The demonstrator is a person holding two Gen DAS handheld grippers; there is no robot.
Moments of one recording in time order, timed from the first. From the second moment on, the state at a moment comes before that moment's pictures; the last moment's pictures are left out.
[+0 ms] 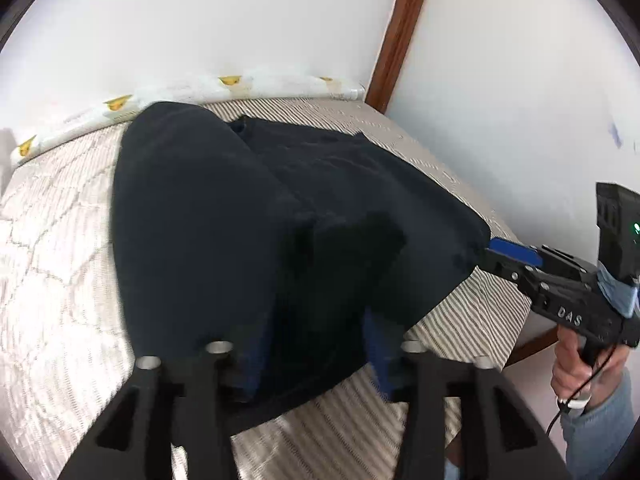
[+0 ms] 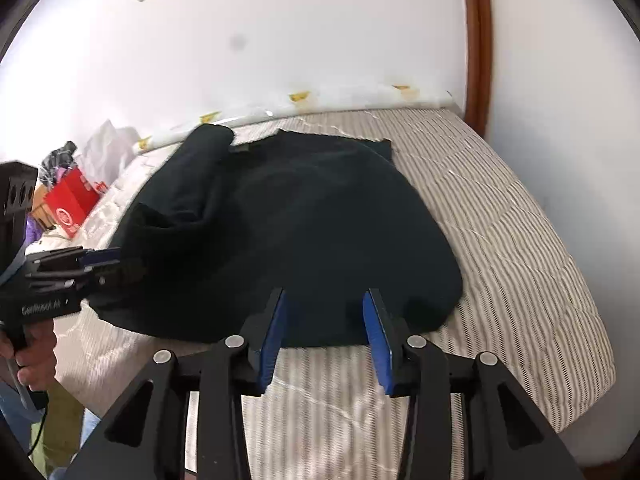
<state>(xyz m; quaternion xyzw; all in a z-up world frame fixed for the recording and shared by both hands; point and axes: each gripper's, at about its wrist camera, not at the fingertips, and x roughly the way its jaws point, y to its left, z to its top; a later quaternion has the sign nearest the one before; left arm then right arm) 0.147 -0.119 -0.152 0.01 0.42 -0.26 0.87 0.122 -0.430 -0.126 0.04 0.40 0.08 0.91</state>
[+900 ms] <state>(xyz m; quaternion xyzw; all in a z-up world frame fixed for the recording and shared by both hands) 0.118 -0.030 -0.204 -0.03 0.46 -0.22 0.86 0.198 -0.316 -0.172 0.15 0.47 0.18 0.85</state>
